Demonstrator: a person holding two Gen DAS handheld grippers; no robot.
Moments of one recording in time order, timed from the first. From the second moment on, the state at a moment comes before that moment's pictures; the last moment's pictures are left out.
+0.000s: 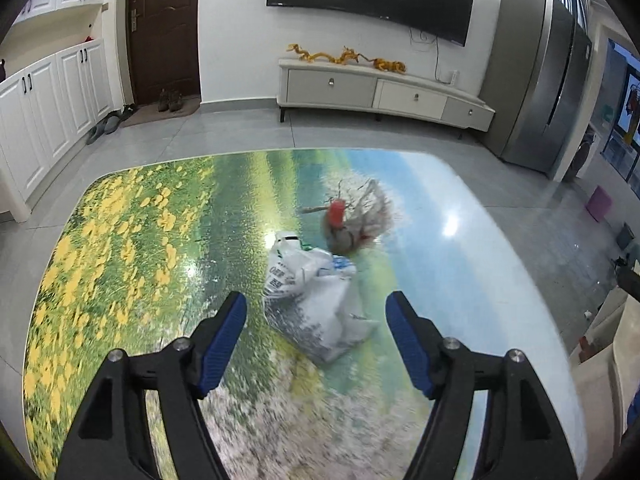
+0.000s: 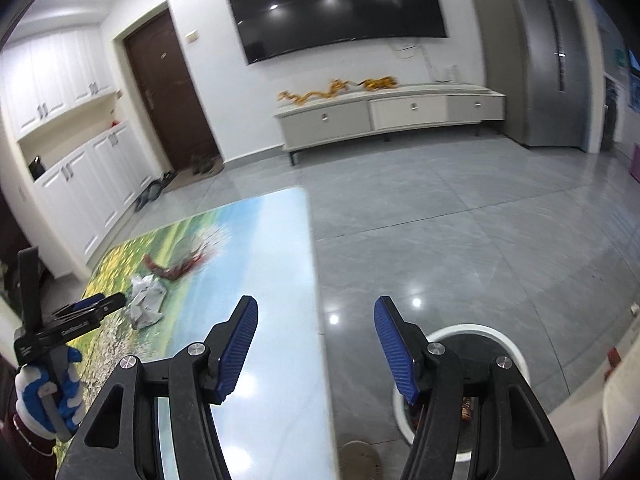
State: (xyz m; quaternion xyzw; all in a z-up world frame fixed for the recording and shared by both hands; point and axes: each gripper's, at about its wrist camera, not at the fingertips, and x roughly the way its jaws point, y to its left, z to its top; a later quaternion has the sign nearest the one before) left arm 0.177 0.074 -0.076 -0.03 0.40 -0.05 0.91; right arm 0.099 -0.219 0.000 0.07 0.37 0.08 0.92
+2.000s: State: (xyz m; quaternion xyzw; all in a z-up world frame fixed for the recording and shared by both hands) left arm 0.126 0.129 -0.028 -0.10 0.34 -0.03 0.93; right arm 0.120 -0.066 0.024 0.03 0.32 0.27 0.91
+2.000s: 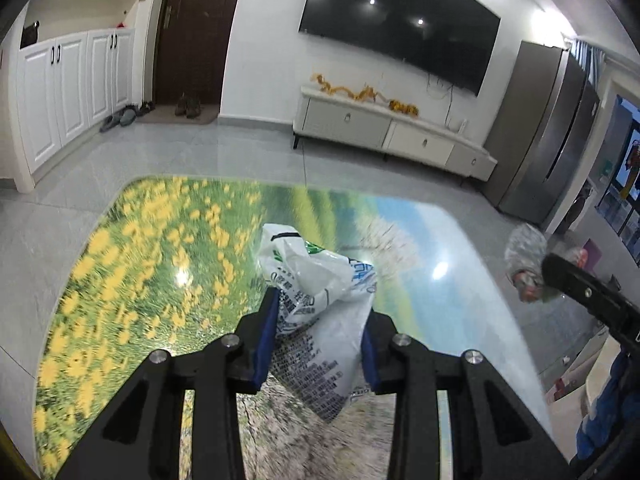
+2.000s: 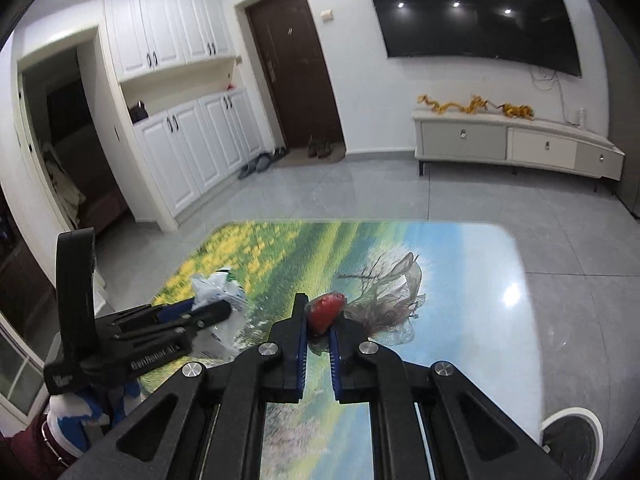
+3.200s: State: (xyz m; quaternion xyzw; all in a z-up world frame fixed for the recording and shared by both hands) left arm 0.139 -0.233 -0.066 0.08 0.45 -0.26 0.85; right arm 0.045 -0.377 -0.042 0.21 0.35 0.01 0.91
